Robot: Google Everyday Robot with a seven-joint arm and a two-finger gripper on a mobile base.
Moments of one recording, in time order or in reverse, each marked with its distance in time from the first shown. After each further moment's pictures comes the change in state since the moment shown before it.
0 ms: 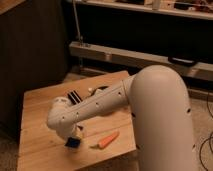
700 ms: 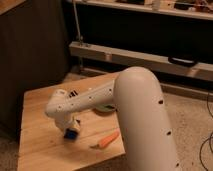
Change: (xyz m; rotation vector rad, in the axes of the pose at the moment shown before) arm 0.051 -0.026 0.023 -0.001 -0.034 -0.026
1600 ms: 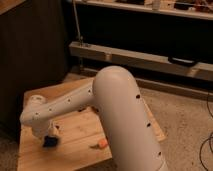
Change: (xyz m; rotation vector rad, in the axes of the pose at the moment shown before) arm -0.054 -0.106 -0.010 0.085 -0.018 -0.238
